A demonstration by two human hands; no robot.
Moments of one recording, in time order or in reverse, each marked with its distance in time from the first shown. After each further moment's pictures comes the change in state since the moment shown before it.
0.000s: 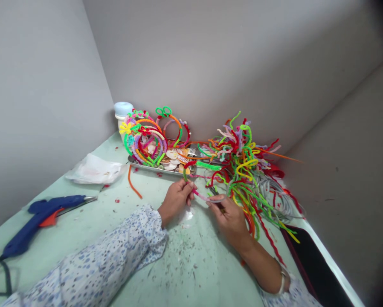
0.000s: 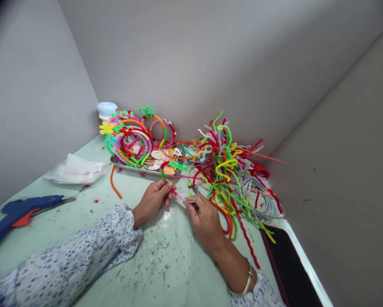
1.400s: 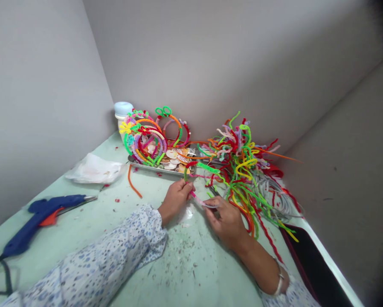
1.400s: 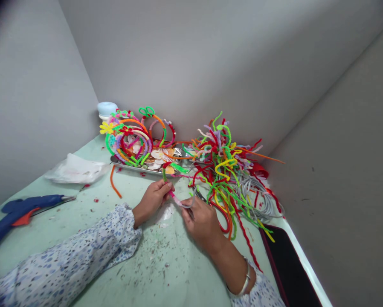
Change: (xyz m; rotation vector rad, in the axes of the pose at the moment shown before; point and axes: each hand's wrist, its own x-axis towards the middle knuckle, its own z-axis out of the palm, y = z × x) left_hand 0.001 -0.002 -0.001 0.149 0.043 0.038; right_hand -0.003 0.002 0.002 -0.093 -0.028 -0.303
